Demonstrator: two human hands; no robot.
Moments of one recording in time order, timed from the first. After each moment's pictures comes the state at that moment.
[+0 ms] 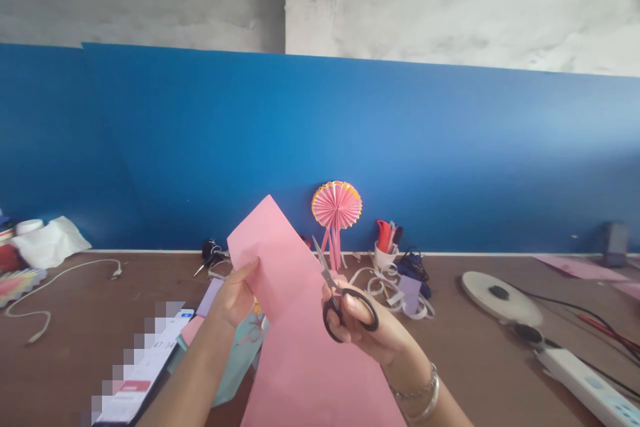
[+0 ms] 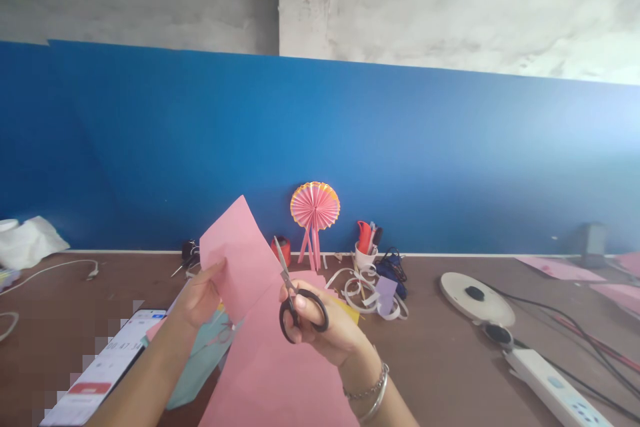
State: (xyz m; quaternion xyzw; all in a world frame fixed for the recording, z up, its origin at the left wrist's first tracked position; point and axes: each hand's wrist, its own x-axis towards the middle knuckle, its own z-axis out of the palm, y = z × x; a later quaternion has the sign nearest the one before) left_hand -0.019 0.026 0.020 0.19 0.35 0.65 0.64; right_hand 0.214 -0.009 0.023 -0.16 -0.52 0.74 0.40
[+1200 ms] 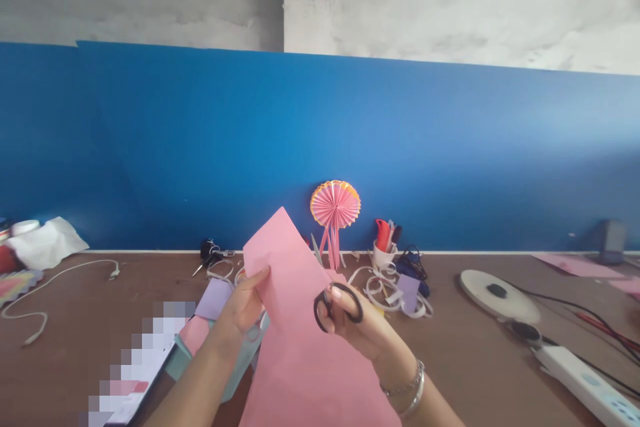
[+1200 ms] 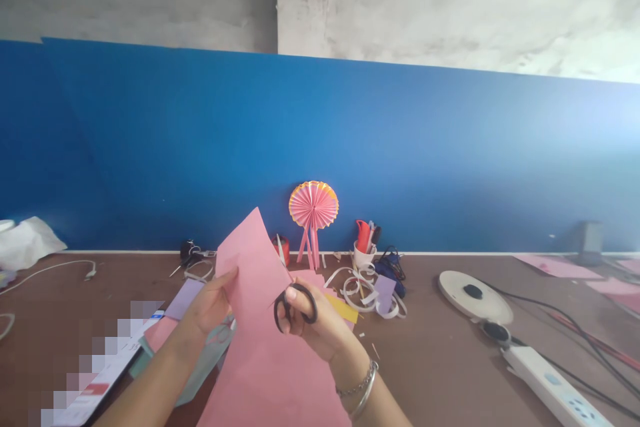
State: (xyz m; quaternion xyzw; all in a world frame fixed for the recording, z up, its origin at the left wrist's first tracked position) left_hand -0.008 0.032 -0.010 0.19 0.33 0.61 0.69; right_hand 0.201 -0.003 0.014 -0.21 -0.50 0.72 0.43
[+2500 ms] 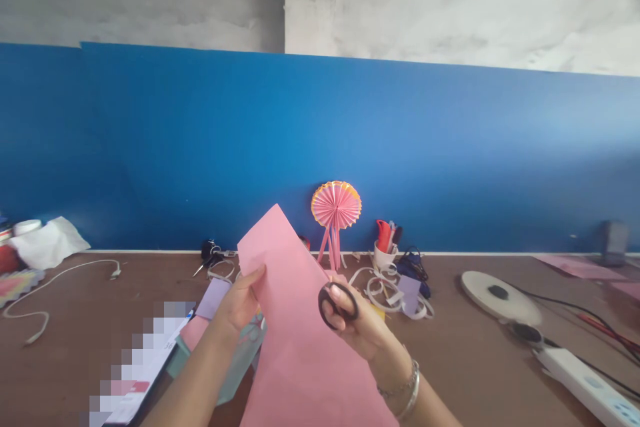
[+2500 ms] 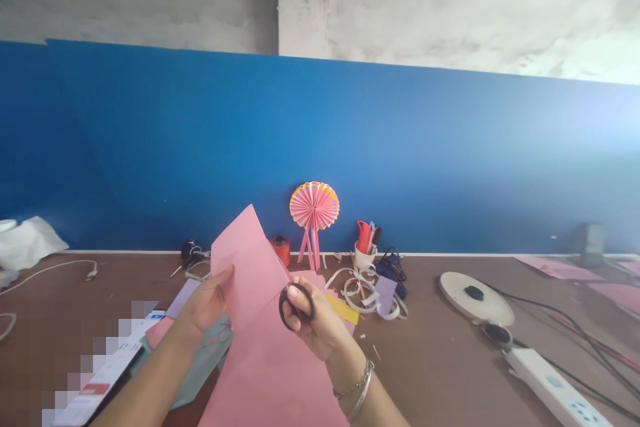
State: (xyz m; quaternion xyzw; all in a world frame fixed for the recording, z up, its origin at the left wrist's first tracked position) left_hand -0.020 0.035 -0.012 0.21 0.34 0.60 0.69; right_hand 0.195 -0.002 0.016 -0.24 -0.43 0.74 0.47
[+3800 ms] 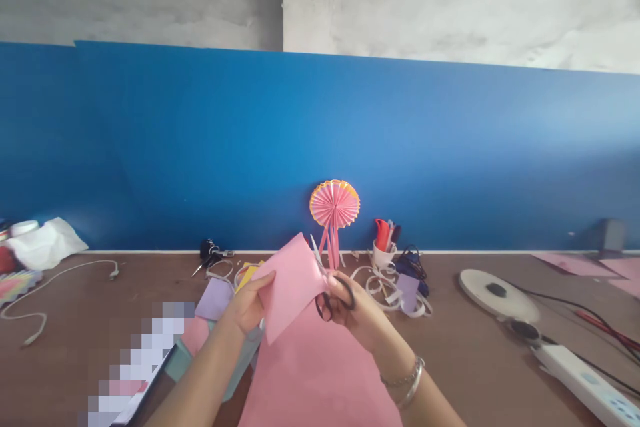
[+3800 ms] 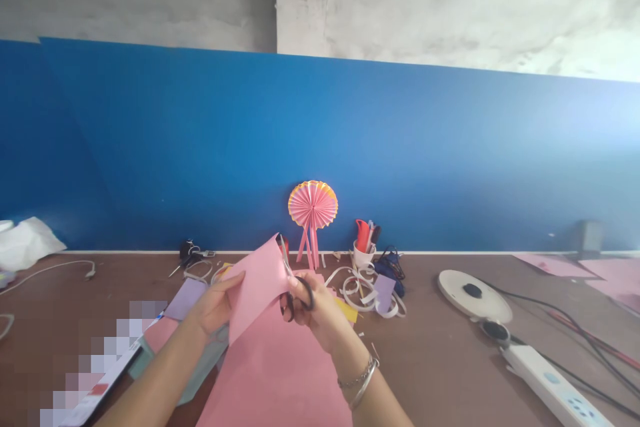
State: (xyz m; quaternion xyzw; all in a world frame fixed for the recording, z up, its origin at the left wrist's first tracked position) left_hand -0.005 0.038 -0.020 0.19 0.36 0.57 0.71; right_hand 0.202 0.008 0.011 -0.31 -0.45 0.70 0.46
